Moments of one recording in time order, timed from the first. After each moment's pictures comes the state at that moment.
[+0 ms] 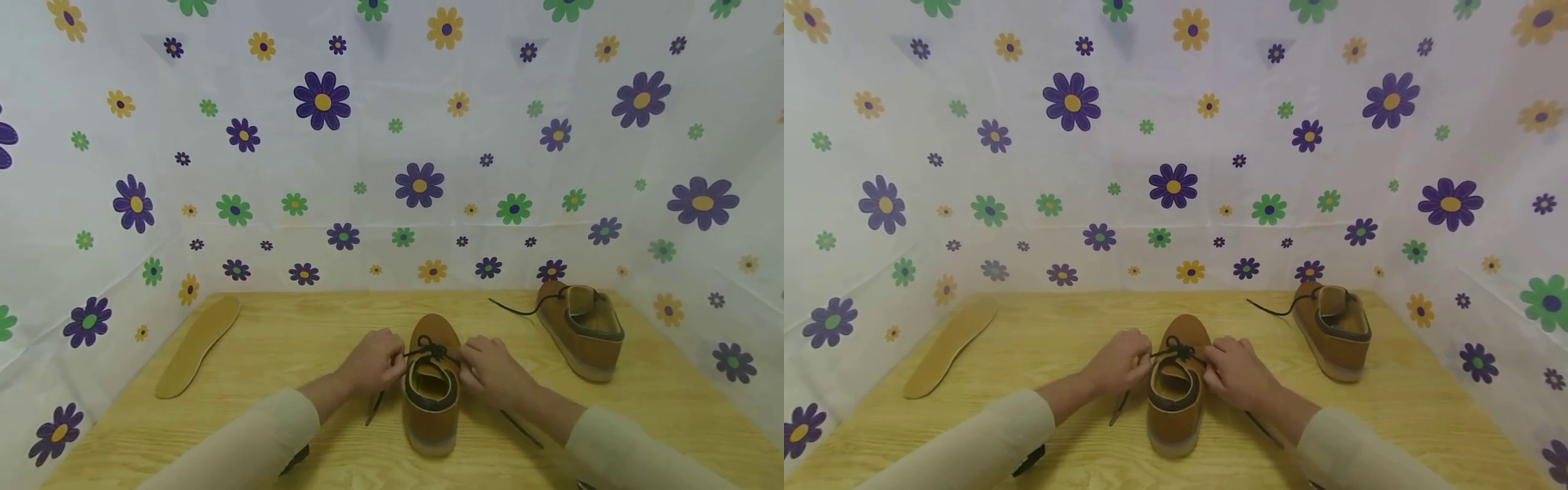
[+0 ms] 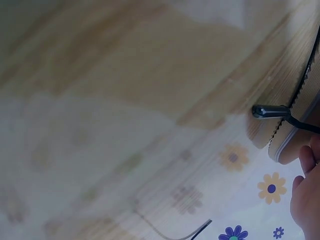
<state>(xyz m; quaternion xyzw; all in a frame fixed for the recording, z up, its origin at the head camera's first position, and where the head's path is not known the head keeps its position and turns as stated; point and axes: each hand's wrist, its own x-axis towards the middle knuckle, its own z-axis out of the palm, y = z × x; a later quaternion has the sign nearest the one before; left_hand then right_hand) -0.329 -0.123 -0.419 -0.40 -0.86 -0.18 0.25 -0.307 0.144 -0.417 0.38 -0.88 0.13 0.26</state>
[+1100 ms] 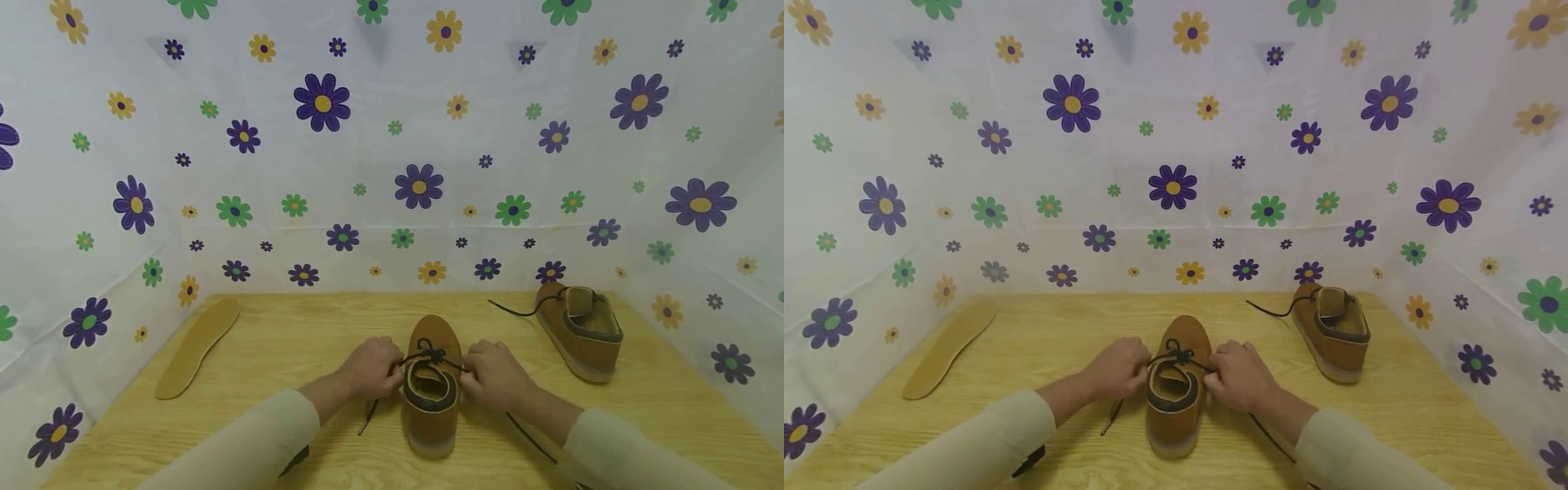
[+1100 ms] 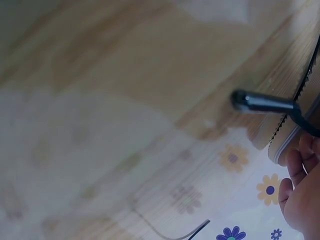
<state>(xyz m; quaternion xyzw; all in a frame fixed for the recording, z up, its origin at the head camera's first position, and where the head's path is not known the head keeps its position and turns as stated) -0.325 -0.125 -0.417 -0.43 -0.87 -0.08 0.22 -0.305 0.146 -0.417 0.34 -0.91 0.12 0.22</state>
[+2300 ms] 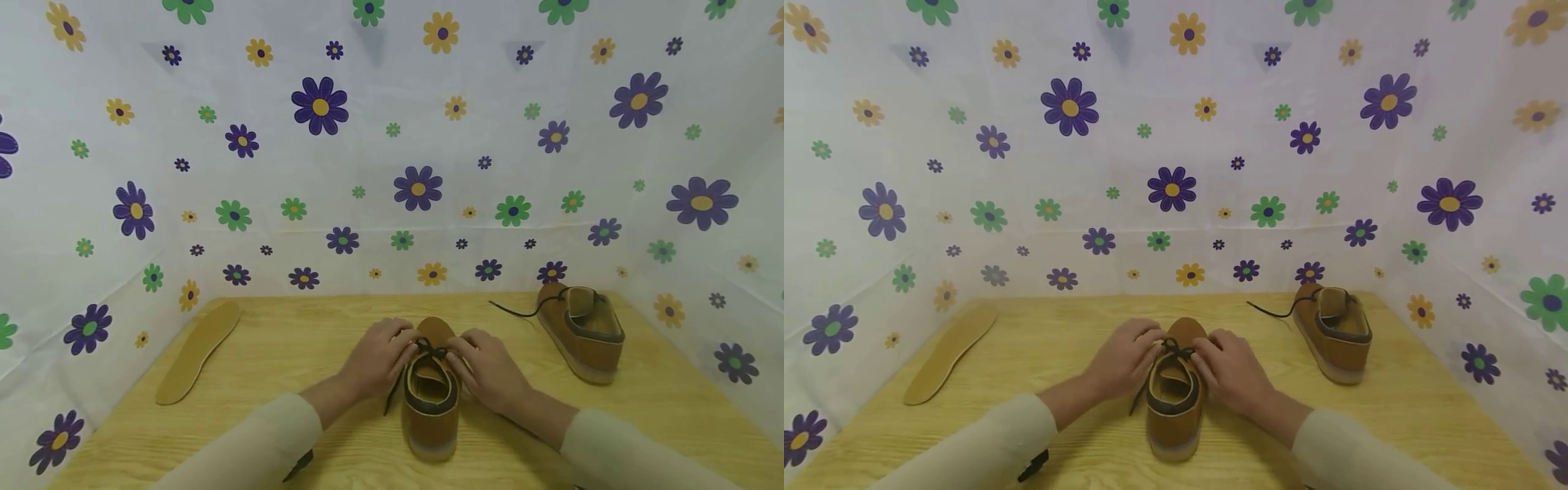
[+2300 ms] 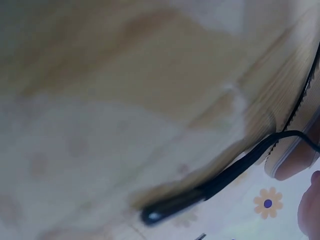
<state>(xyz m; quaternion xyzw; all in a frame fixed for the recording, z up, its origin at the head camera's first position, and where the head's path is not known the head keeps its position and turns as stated) -0.326 -0.114 -0.409 -0.41 -0.82 -0.13 0.36 -0.311 0.133 -0.415 0.39 -0.83 0.17 0.36</state>
